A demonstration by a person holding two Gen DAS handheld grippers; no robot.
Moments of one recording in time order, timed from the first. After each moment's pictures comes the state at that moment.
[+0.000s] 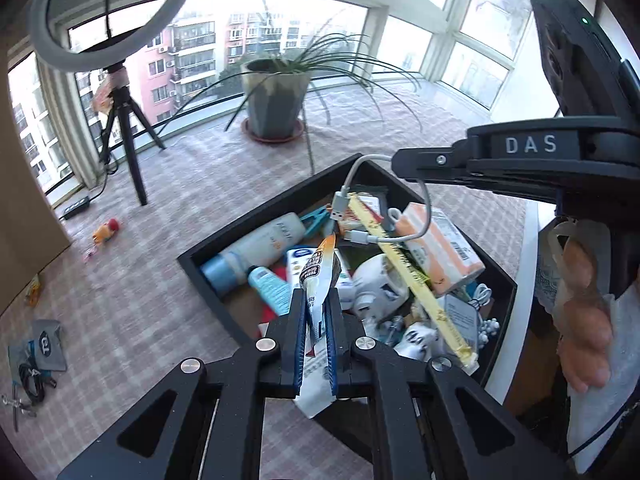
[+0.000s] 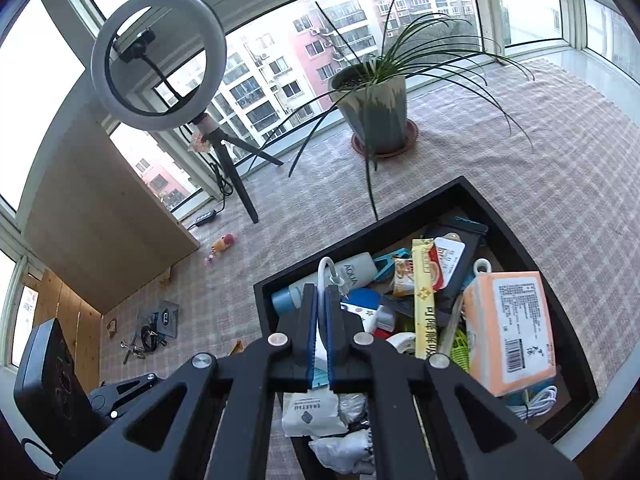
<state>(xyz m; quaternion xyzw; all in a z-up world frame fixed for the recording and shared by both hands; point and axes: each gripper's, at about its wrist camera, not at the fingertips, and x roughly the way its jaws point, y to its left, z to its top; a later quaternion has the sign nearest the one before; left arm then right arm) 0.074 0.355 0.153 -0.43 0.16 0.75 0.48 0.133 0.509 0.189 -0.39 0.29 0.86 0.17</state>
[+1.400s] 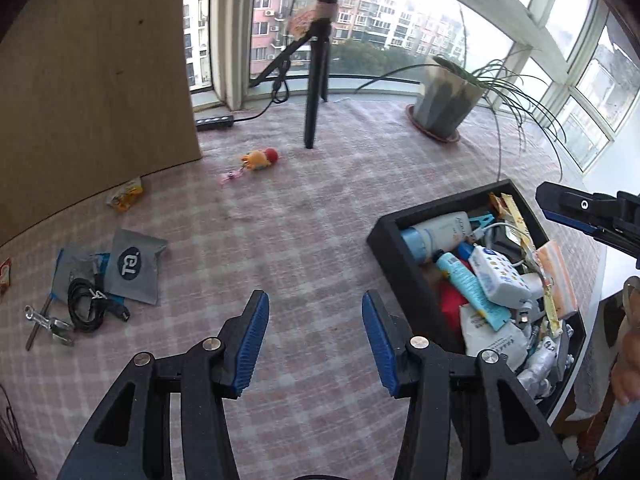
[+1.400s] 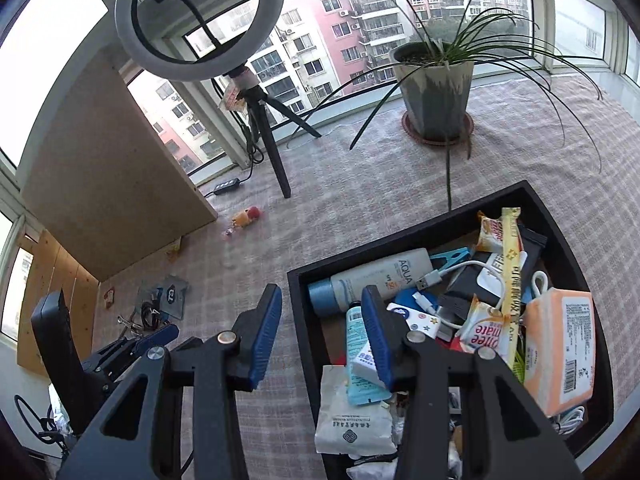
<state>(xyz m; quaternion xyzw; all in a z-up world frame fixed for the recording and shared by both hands) -0.041 0.223 0.107 -0.50 0.08 0.81 0.29 0.051 0.443 0.168 -0.44 0.24 0.86 0.11</state>
